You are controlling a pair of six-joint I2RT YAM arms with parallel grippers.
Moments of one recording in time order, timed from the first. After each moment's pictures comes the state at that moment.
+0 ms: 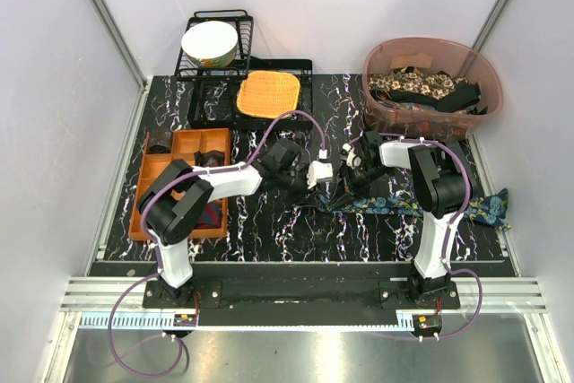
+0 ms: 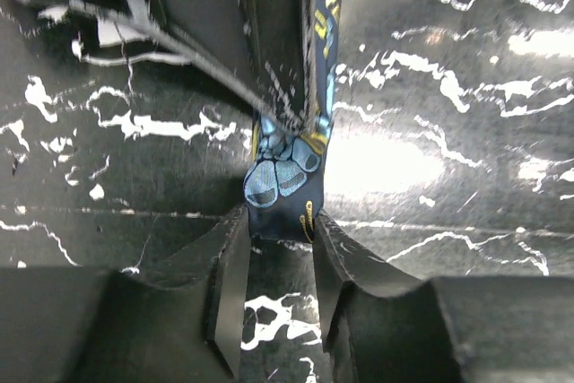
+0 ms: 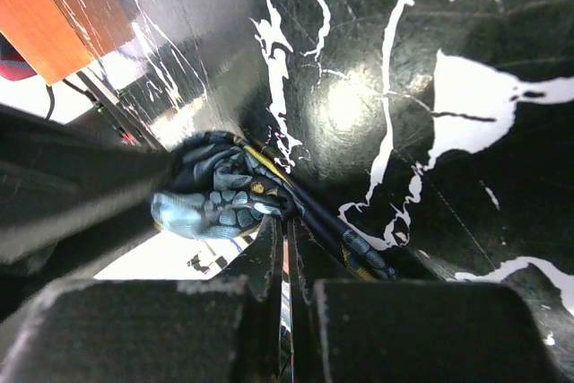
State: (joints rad) left arm -0.73 1.84 1.04 -0.03 0.67 0.49; right arm 0.27 1.99 1.09 -0.57 -0.81 0.28
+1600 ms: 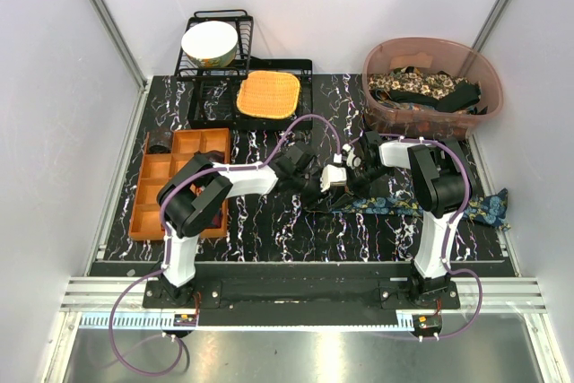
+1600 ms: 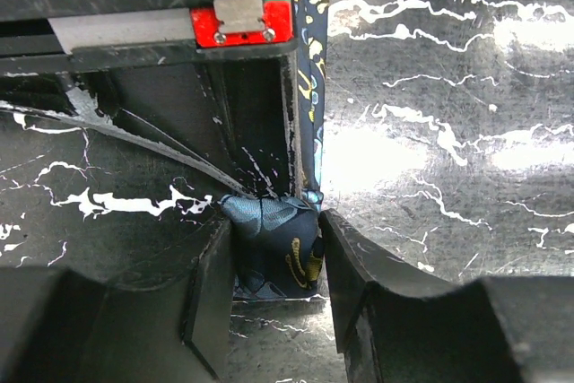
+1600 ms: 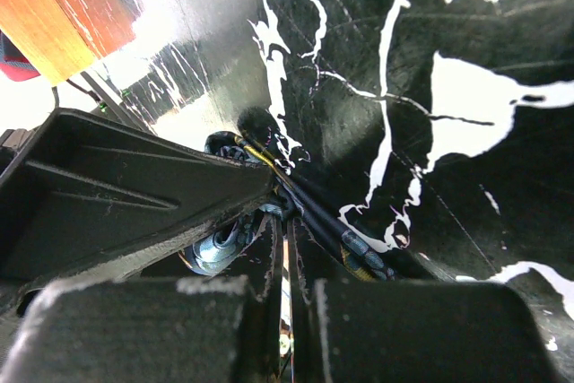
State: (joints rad) left arm -0.80 1.97 1.16 -0.05 0.67 0.45; right arm 0.27 2.00 1.09 -0.58 -0.81 0.29
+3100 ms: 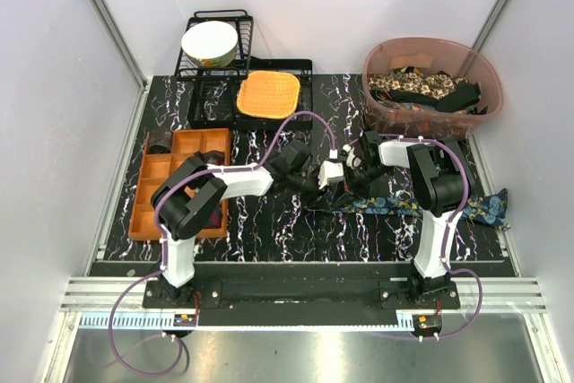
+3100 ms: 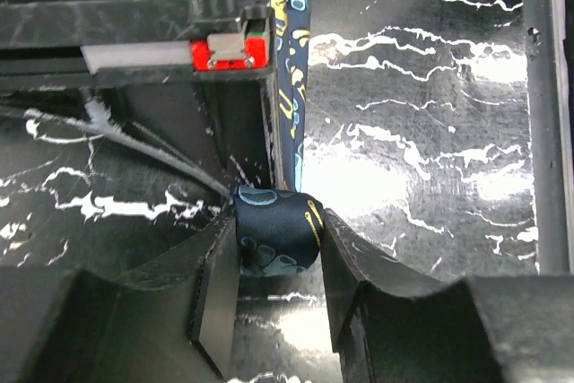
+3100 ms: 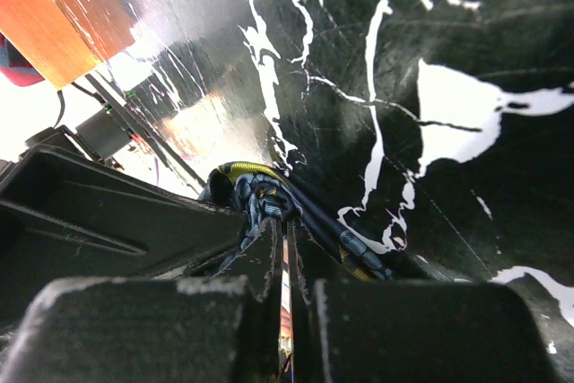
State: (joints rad) left arm -0.79 1.92 1.11 0.03 0.73 0.37; right arm 0.27 2.01 1.11 -0.59 -0.81 0.30
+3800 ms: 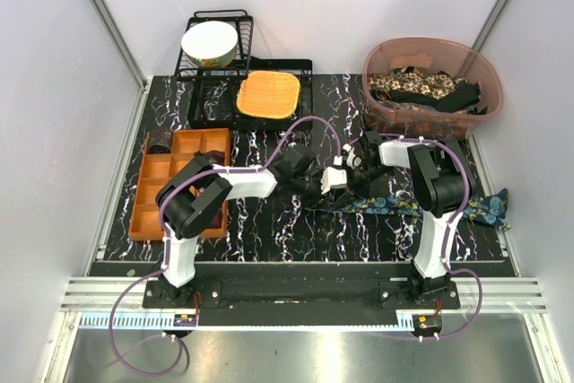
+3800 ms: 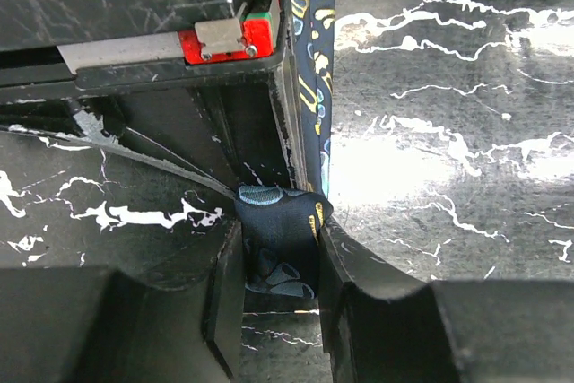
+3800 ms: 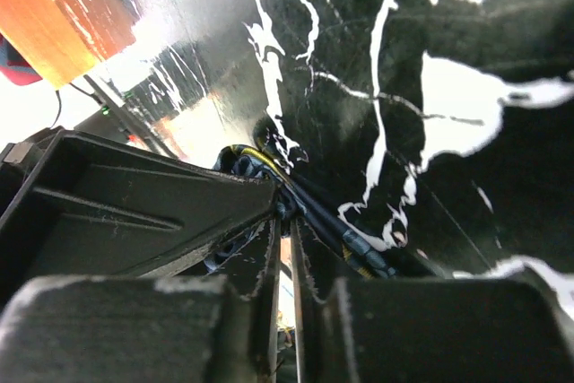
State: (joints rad) left arm -0.81 1.96 1.11 0.05 0.64 0.47; right arm 0.27 2.01 1.10 -0.59 -0.82 0.30
